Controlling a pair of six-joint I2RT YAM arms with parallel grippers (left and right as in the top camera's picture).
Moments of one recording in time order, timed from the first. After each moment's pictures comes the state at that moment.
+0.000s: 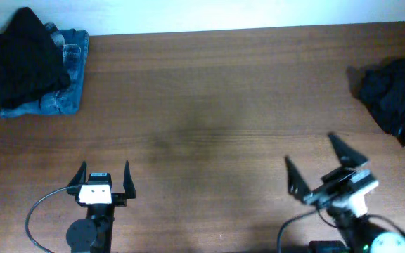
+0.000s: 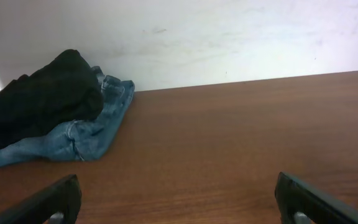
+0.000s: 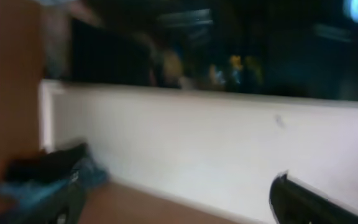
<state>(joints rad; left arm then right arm) 0.05 0.02 0.01 -0.07 0.05 0.09 -0.05 0.15 0.34 0.17 -0.47 0.10</state>
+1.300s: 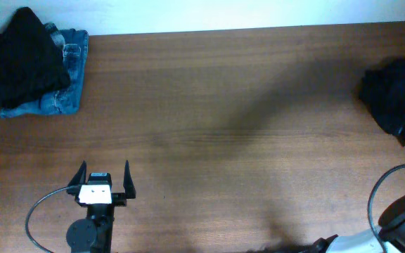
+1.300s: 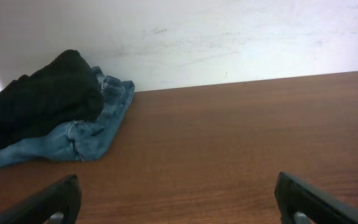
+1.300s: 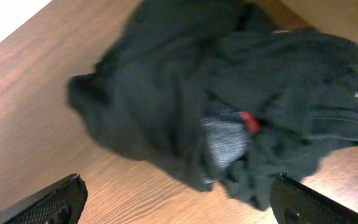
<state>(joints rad) 0.05 0.01 0.01 -0.07 0.05 0.09 -0.85 1.77 1.44 -0.57 -0.26 -0.03</state>
